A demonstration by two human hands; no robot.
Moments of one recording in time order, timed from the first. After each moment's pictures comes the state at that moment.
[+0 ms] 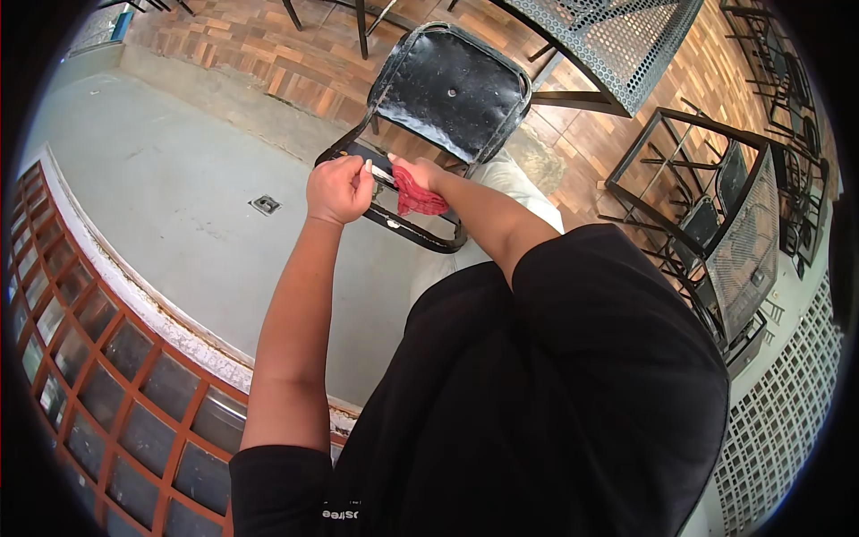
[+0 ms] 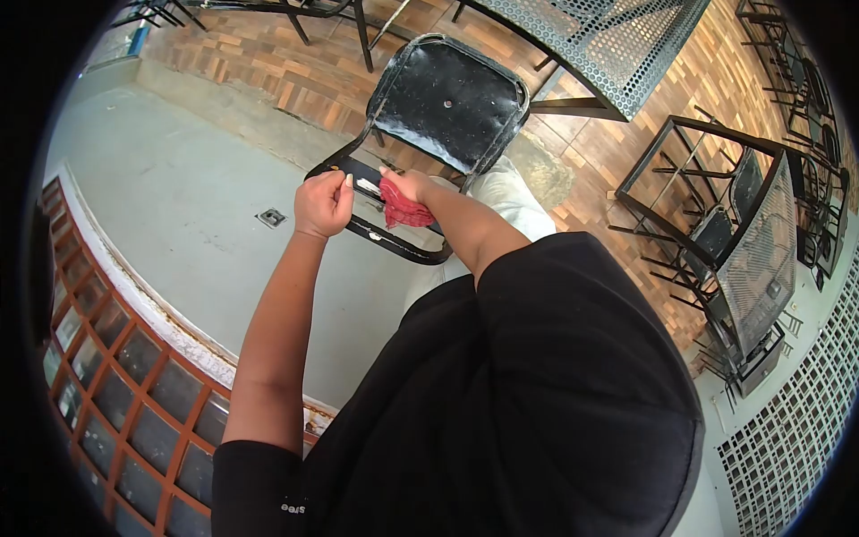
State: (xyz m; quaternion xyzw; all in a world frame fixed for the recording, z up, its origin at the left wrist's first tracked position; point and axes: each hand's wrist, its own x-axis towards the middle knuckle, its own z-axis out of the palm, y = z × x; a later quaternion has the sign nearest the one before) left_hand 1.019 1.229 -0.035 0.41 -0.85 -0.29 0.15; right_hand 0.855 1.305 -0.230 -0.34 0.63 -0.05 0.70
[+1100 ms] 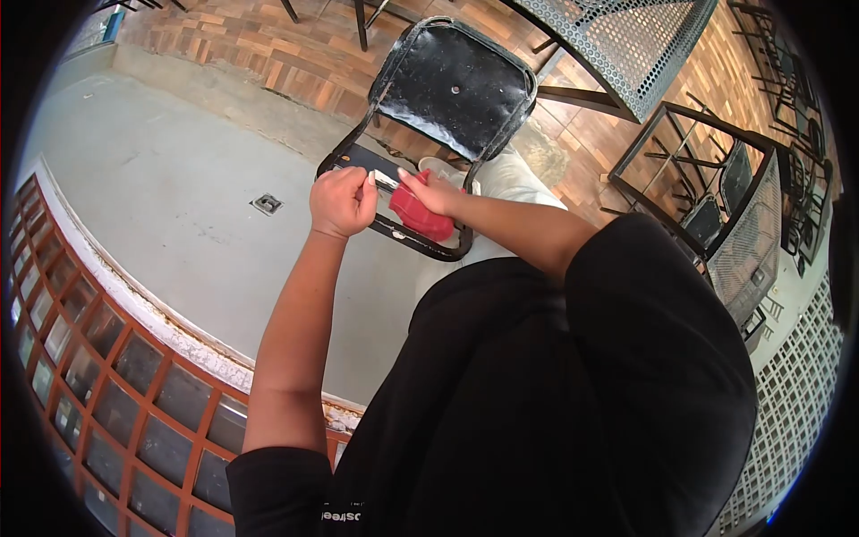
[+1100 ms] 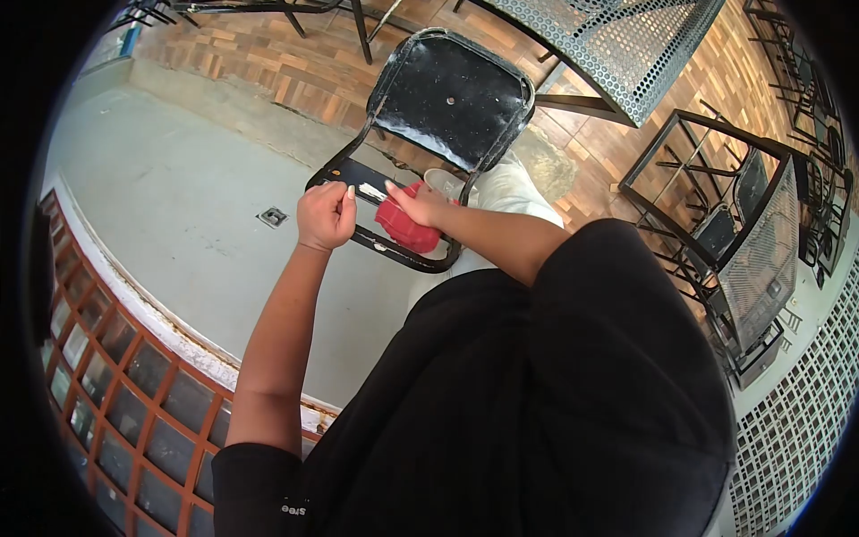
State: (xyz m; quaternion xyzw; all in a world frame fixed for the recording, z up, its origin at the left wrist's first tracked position) left_hand 1.023 1.224 -0.038 0.39 -0.86 -0.30 0.15; right_hand 0.856 1.330 -0.187 -0.26 0.68 0.05 0.69
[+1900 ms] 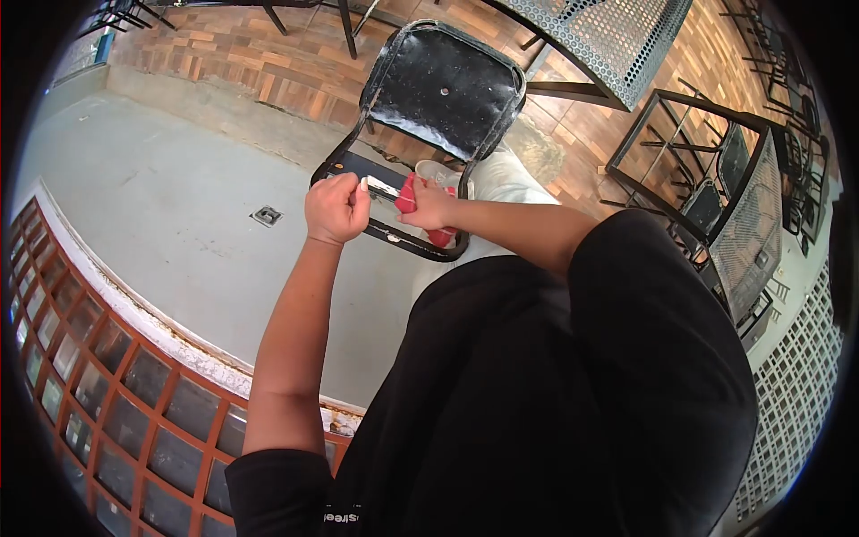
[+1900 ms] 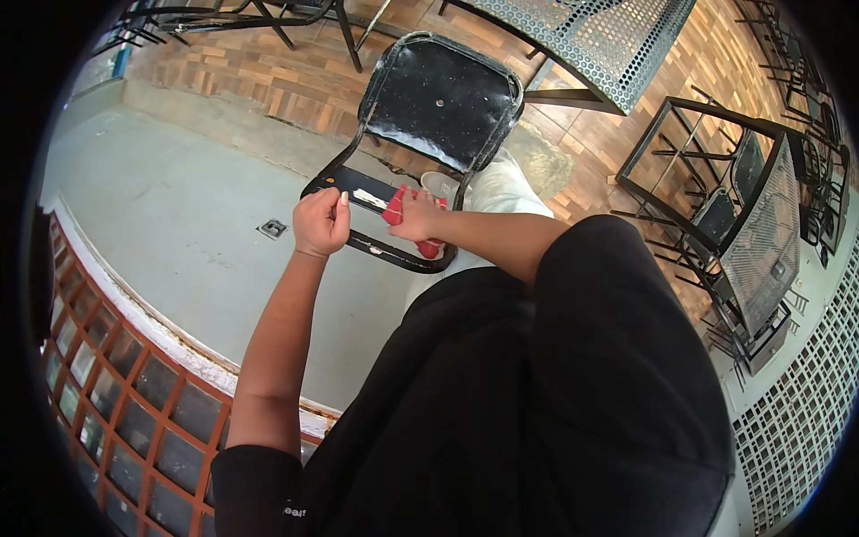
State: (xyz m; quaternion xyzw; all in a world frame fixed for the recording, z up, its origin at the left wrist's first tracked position) left_hand 1.021 1.223 -0.040 0.38 -0.86 -0.29 0.16; right_hand 0.859 1.343 -0.163 -0.46 0.62 0.08 0.63
